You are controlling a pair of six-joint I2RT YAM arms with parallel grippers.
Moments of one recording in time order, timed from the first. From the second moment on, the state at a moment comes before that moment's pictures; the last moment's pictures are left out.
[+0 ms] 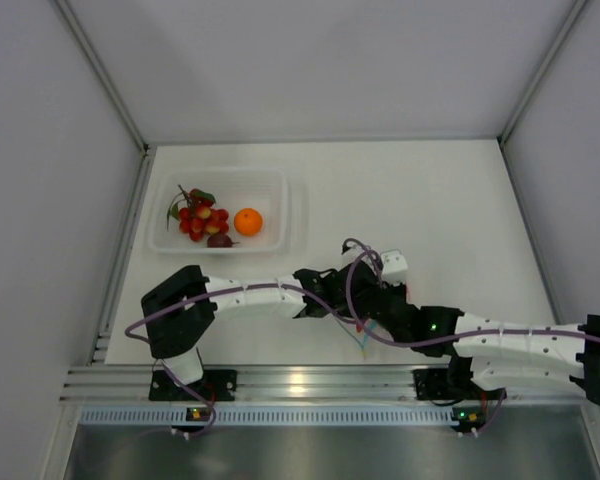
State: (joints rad) left arm -1.19 1.74 1.12 -0.26 -0.18 -0.89; right arm 1.18 0.97 0.47 -0.24 0.82 0.59
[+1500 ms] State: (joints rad) left arm -1.15 1.28 0.77 -0.27 -0.11 -0.87; right arm 1.04 1.17 0.66 -0.25 0.84 0.49
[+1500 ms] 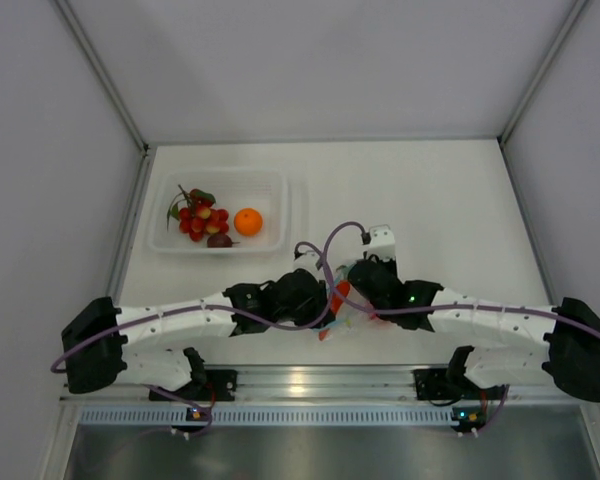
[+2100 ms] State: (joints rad) left arm -1.16 1.13 0.64 -0.06 0.03 -0.76; right arm 1.00 1.14 0.66 -0.23 0.64 0.46
